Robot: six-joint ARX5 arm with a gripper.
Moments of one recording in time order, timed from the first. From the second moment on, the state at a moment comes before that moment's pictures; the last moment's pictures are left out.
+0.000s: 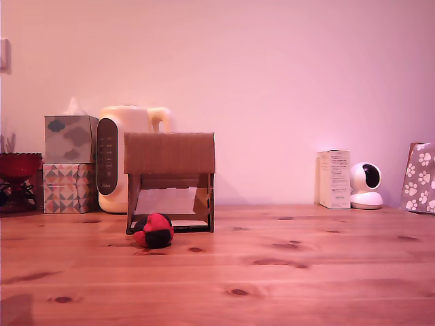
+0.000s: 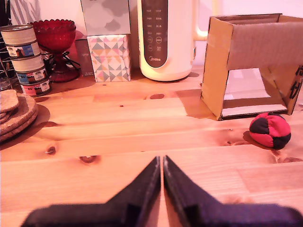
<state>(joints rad) 0.01 0.00 0.01 -0.19 0.09 -0.03</state>
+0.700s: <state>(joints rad) 0.01 0.00 0.04 -0.11 0.12 -0.13</state>
